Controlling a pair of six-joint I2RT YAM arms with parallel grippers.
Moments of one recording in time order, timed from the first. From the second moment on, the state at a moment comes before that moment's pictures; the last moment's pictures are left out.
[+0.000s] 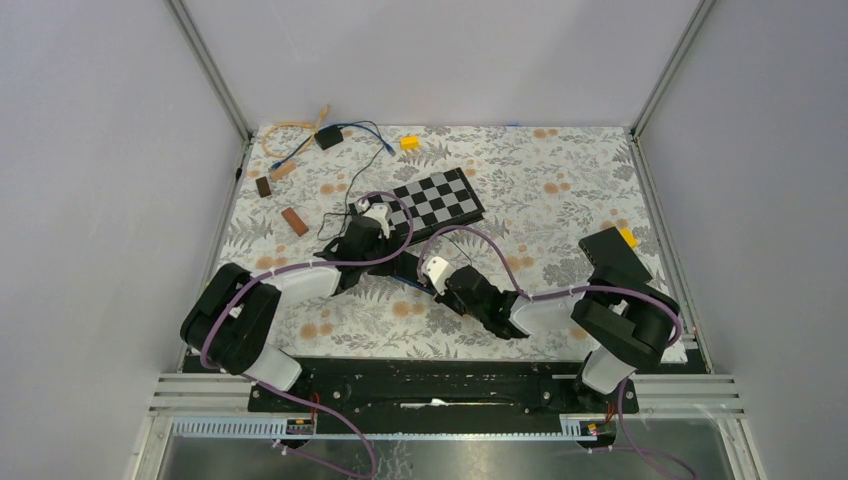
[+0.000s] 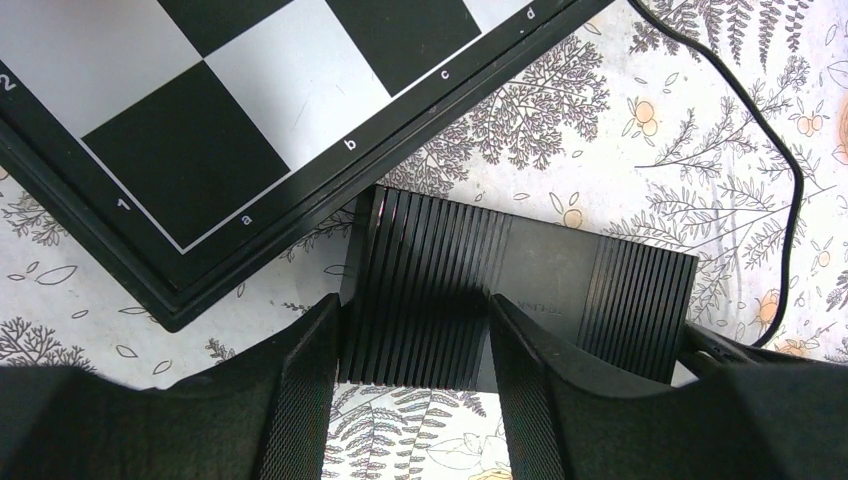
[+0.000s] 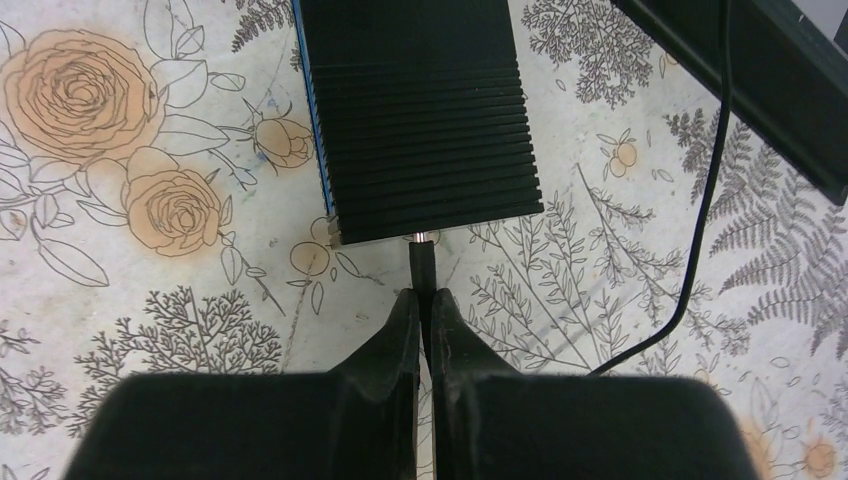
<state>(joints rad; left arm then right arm) -0.54 1.51 0.65 0.11 0.05 -0.43 1.00 1.63 0.56 0.42 0.22 -0.18</state>
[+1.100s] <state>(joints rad) -0.55 1.51 0.65 0.11 0.03 -0.38 0.97 1.67 0.70 0.22 0.17 -0.38</state>
